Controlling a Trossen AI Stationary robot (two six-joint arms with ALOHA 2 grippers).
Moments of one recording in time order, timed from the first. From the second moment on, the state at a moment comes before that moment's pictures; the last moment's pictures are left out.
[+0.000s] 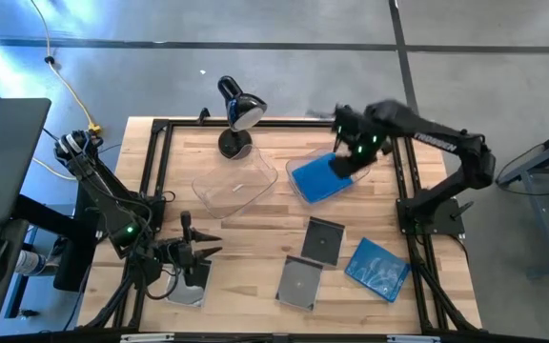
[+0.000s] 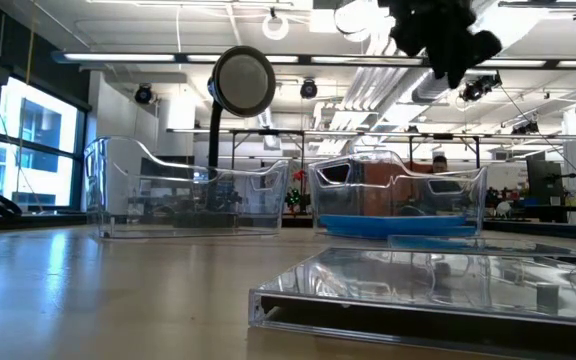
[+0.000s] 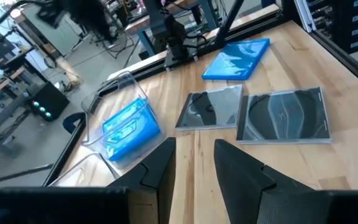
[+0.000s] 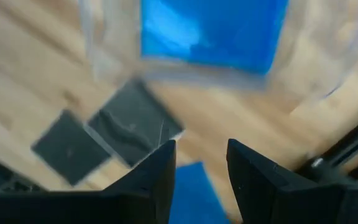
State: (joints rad) left arm -0.92 1.12 0.75 -0.18 -1.06 -0.09; right arm -0.34 1.50 1.55 -1.52 -0.17 0.67
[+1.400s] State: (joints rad) left arm -0.69 1.19 0.75 0.02 -0.71 -0.29; right arm 0.69 1.07 0.52 -0.27 0.36 1.59
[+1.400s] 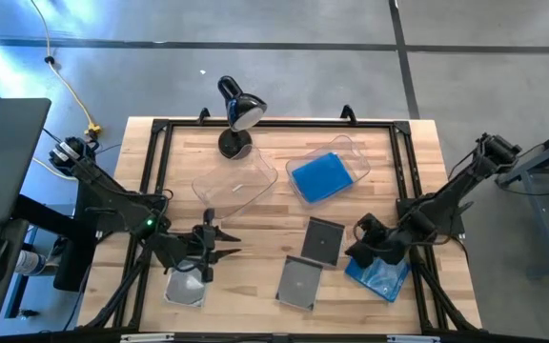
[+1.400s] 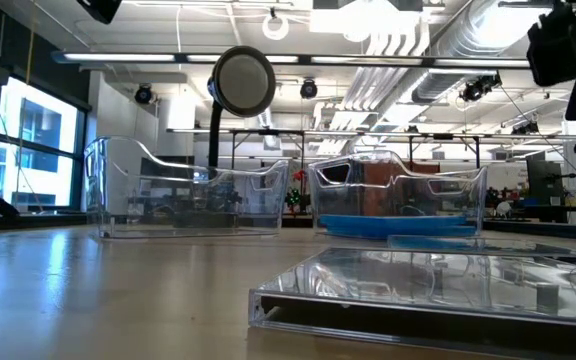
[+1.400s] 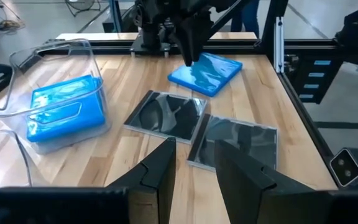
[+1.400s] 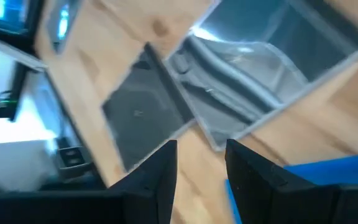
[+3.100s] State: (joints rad) left arm -0.69 1.18 0.75 0.02 -0.71 -0.29; right arm 0.65 1.07 0.50 -0.28 0.27 1.57
